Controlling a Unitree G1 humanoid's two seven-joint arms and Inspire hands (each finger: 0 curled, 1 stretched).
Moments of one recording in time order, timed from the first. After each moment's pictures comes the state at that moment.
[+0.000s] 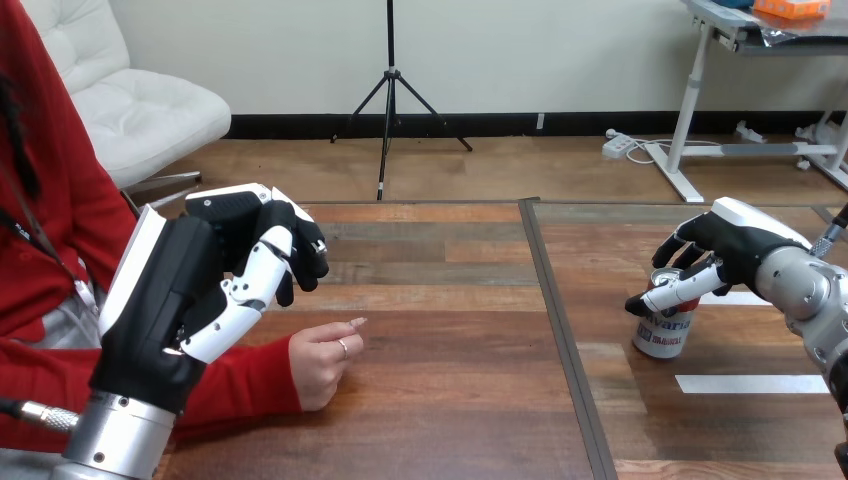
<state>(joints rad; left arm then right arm) 0.19 0.24 0.13 -0.32 -0.08 -0.29 -0.29 -0.88 -0.55 0.30 1.30 -0.53 -0.14 0.17</state>
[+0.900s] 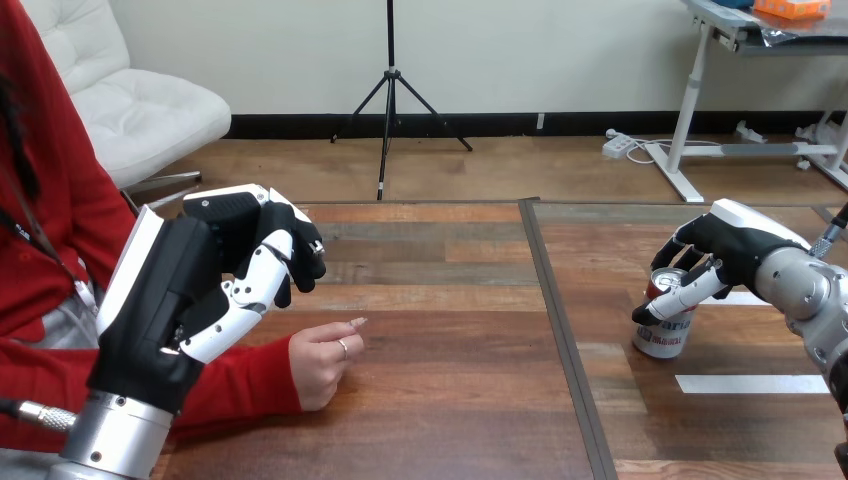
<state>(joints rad) 0.19 0.24 0.14 -0.32 -0.09 -0.28 -0.30 -0.88 -0.55 0.31 1.30 -0.53 -0.14 0.18</state>
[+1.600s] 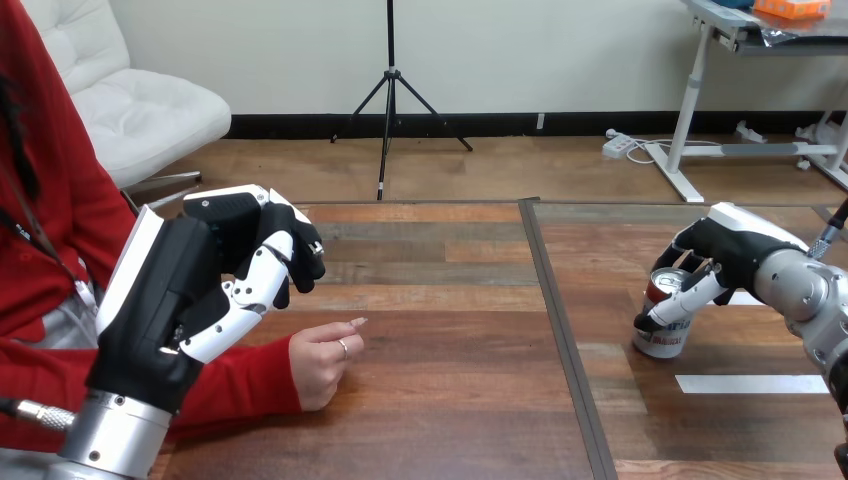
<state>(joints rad) 0.19 0.25 0.14 -0.32 -0.09 -0.28 -0.30 -0.88 -0.55 0.32 1.30 -0.55 -0.13 0.19</state>
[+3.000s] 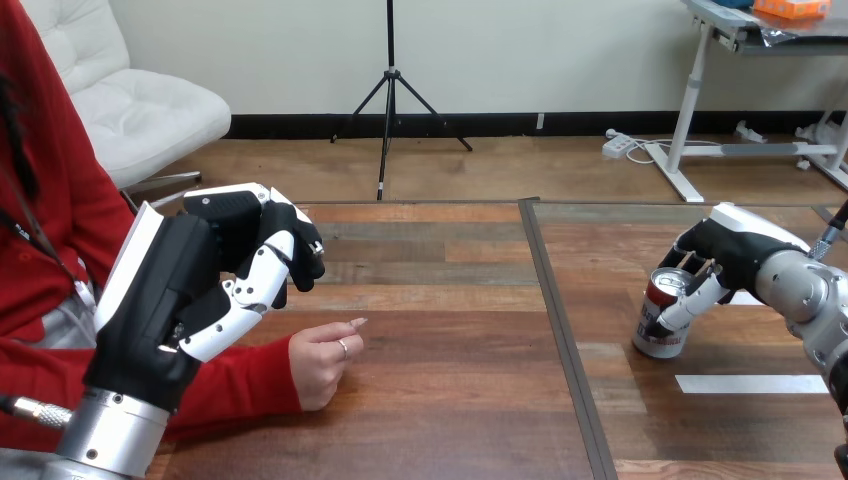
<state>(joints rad) 0.19 0.26 0.14 -0.34 -0.09 -0.27 -0.30 -0.87 -0.55 0.32 1.30 -0.56 -0.14 0.17</state>
